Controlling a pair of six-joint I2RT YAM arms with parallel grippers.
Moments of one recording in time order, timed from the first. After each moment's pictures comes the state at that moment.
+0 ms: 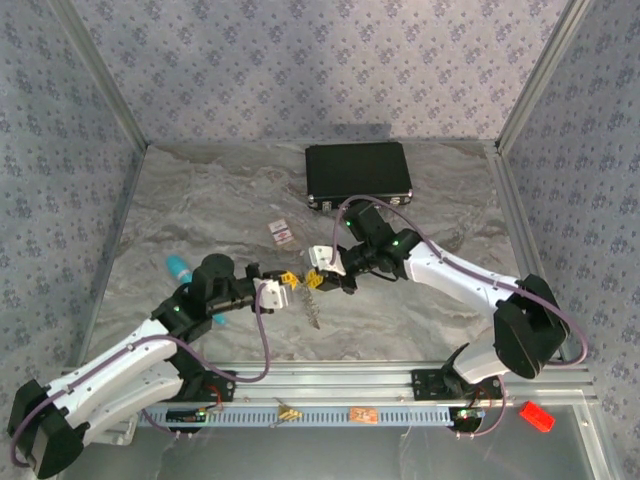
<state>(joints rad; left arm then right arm) -0.75 0.76 0.47 -0.08 0.35 0.80 0.74 1.45 1.03 -0.44 -0.80 -0.84</state>
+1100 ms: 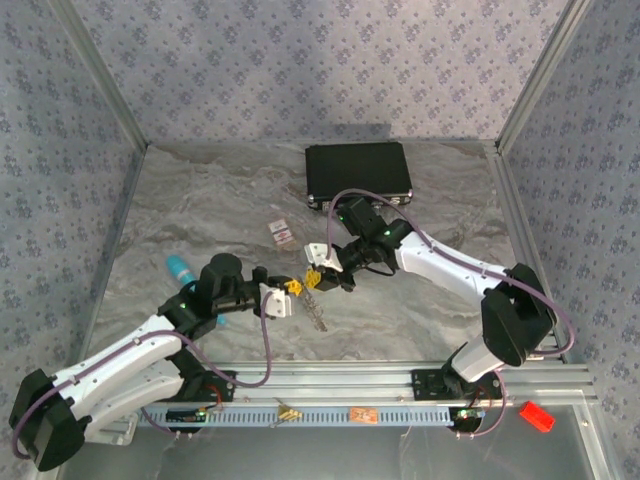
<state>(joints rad) -0.78 0.81 0.47 -0.10 0.39 0.91 0.72 1.53 1.12 -0.58 -0.86 -0.89</state>
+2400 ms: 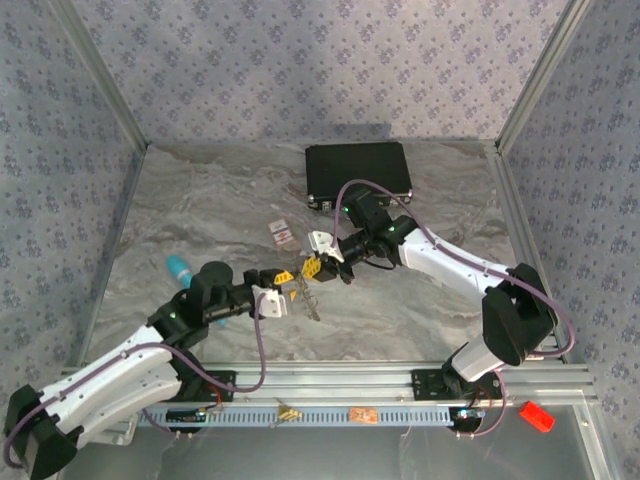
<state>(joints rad) -0.81 0.67 0.45 -0.13 0.27 0.80 0.69 1.53 1.12 -0.47 -0.95 -0.82</state>
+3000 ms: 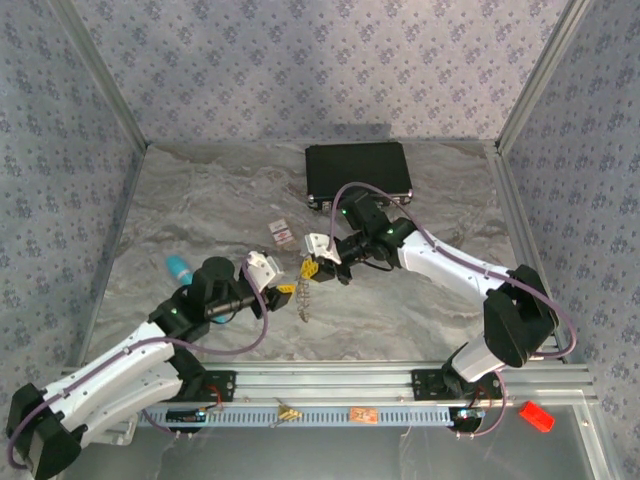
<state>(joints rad) -0.77 0.72 0.47 -0.15 0.24 0.08 0.71 1.52 1.12 -0.45 -0.87 -0.82</state>
